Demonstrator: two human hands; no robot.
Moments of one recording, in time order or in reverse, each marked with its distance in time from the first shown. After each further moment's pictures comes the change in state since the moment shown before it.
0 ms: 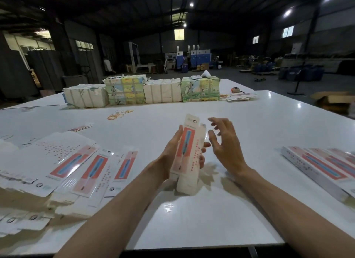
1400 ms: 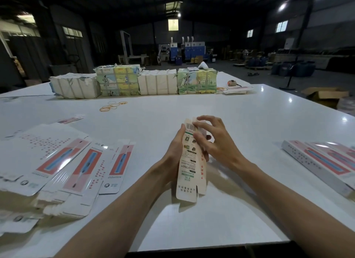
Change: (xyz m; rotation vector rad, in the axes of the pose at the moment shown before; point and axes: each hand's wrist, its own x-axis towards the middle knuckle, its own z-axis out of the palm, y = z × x) left_hand -0.006 -0.018 0.009 0.020 0.069 0.154; right_hand 0.001 -0.016 0.004 0.131 -0.299 0.073
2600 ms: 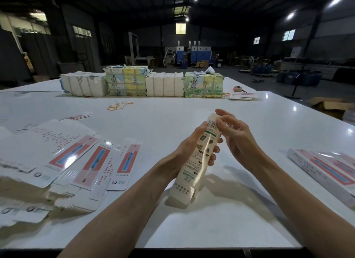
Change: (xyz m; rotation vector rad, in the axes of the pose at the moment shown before) left_hand 0.003 0.019 0.006 0.152 -0.118 0.018; right_hand 0.010 -0.021 -0.033 0.885 0.026 0.329
